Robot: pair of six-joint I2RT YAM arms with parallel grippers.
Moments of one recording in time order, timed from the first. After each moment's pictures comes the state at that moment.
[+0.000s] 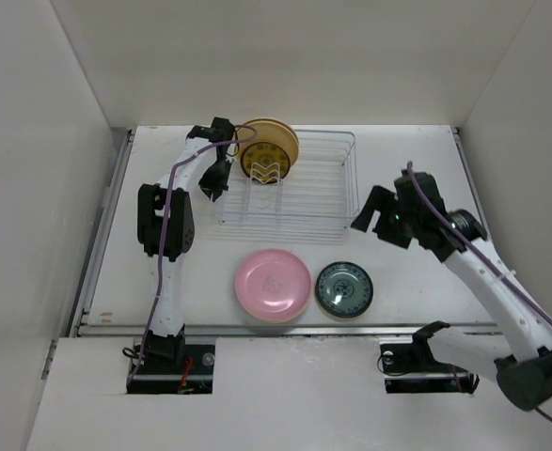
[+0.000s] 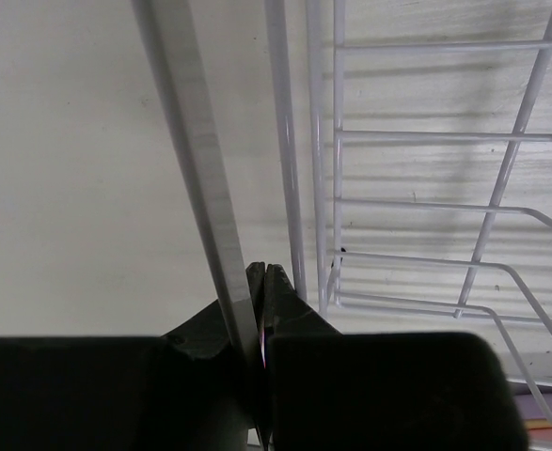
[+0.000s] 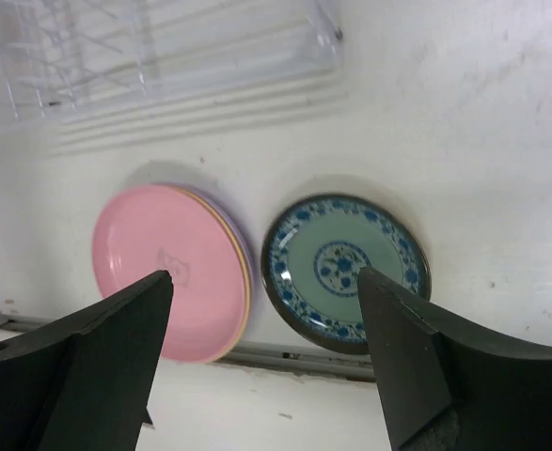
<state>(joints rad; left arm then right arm) -0.25 2.21 1.98 -1.15 -0.18 -0.06 0.42 1.00 1.01 -0.84 0.01 0.77</state>
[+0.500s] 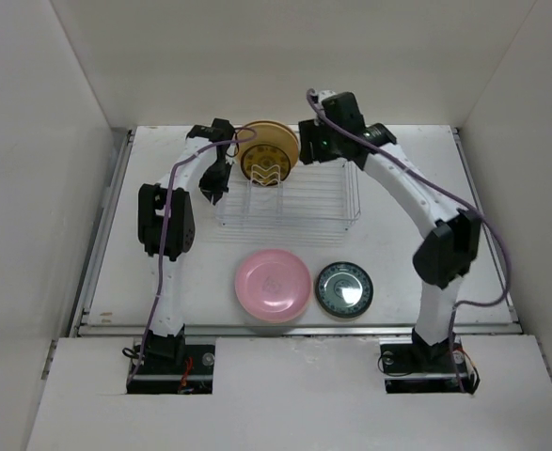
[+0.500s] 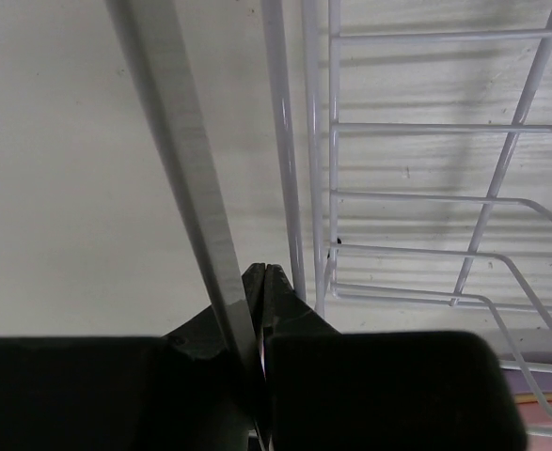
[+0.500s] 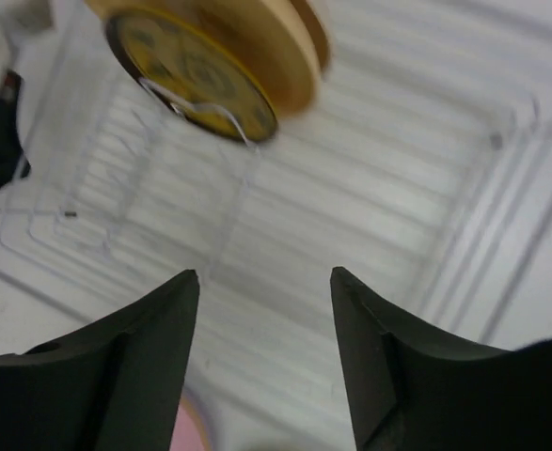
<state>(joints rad) -0.25 2.22 1.99 -1.19 -0.14 -0.07 0.49 1.85 1.87 -0.75 0.02 0.25</state>
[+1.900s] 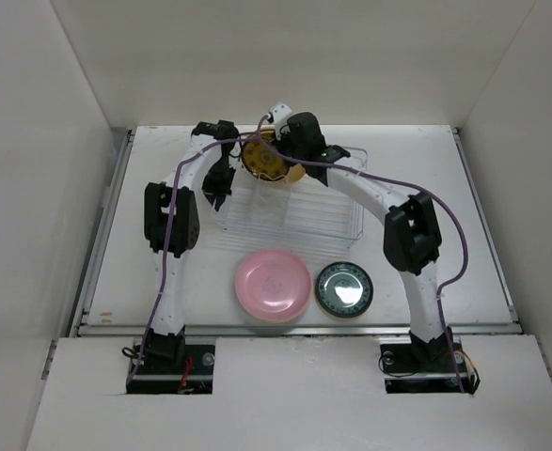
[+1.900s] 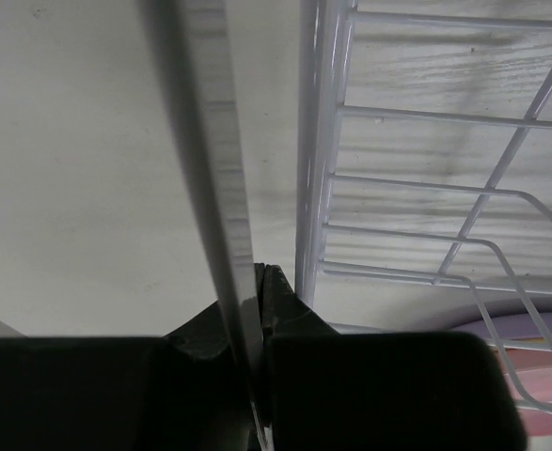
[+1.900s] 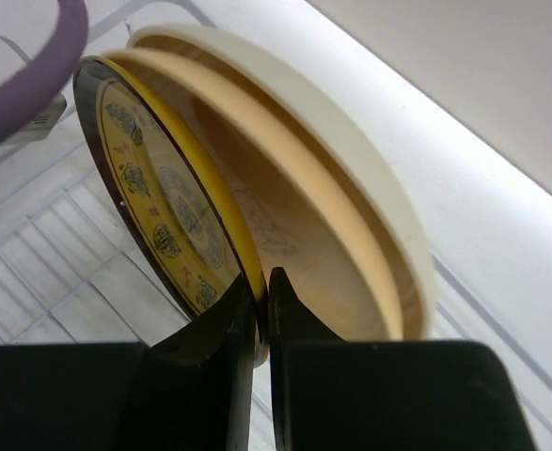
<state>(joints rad) -0.25 2.29 2.10 -1.36 -0.08 -0.08 0.59 2.20 1.97 -0.23 0.07 -0.18</state>
